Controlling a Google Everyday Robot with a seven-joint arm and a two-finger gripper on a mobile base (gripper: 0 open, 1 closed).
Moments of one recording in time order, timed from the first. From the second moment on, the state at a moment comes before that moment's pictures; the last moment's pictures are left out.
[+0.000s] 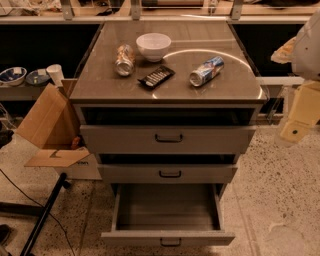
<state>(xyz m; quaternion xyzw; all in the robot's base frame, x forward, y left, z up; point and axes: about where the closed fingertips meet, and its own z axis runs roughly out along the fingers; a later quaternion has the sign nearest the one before) 0.438 -0.217 0.976 -0.60 0.78 -0.03 0.16</state>
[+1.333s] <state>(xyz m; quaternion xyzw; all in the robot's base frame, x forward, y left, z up) 0.390 -0.243 0.883 -0.61 0.77 -0.01 0.20</state>
